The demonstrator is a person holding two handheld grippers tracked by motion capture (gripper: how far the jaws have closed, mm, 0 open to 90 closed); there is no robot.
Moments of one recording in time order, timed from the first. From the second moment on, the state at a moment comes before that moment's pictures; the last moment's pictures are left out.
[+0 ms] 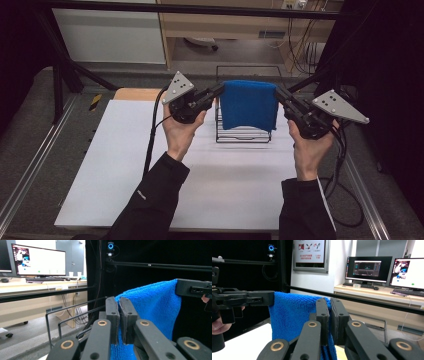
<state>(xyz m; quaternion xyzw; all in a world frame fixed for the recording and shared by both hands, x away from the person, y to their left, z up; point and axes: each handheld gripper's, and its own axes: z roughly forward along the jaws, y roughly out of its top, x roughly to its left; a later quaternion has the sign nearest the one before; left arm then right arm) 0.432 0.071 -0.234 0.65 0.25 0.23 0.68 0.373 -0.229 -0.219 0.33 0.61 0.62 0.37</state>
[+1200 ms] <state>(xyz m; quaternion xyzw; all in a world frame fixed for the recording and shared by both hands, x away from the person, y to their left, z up) 0.462 0.056 -0.173 0.63 0.24 0.27 0.69 0.417 -0.238 -0.171 0.32 0.59 0.63 0.40</state>
